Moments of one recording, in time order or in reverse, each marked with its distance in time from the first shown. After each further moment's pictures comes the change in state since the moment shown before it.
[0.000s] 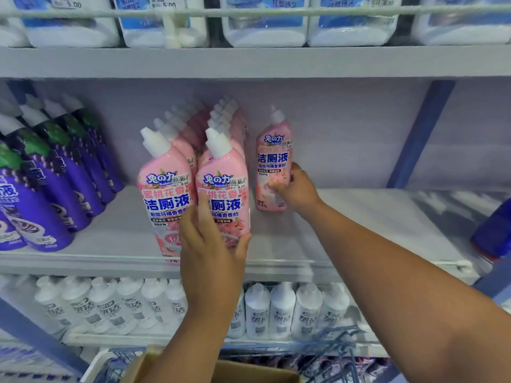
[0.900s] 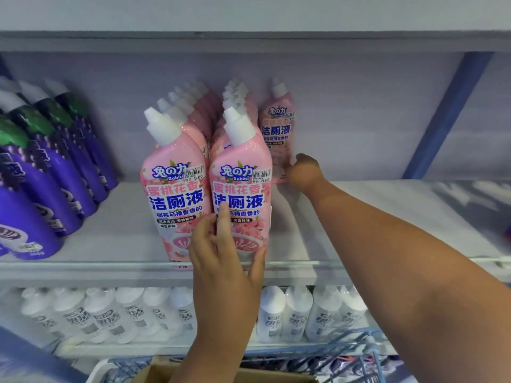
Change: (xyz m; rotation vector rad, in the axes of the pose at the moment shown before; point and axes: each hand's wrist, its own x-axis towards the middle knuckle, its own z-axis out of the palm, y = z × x) left_hand -0.014 -0.034 0.014 -0.099 -0.022 0.085; right_hand 0.055 -0.002 0.028 -0.465 0.019 0.163
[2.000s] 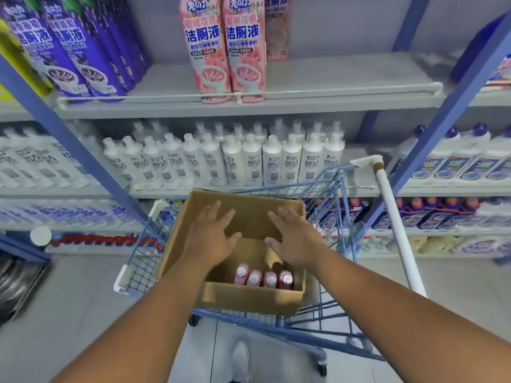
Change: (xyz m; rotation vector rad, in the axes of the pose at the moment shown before) left_hand -0.253 -0.066 -0.146 0.445 -0.968 -0.084; right_hand -0.481 0.143 0.100 -0.469 -0.543 -0.304
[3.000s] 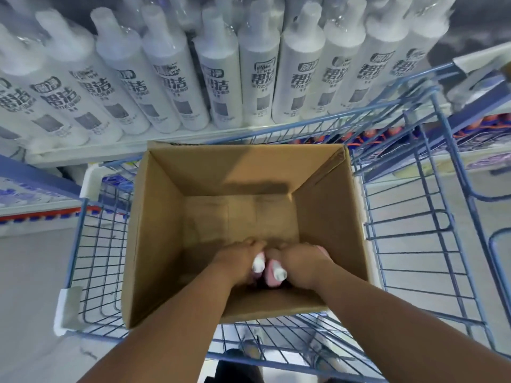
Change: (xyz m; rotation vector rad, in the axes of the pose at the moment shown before) left_hand 0.111 -0.078 0.244 -0.107 -0.784 0.363; right_hand 0.125 -0.018 0.202 0.192 -0.654 0.173
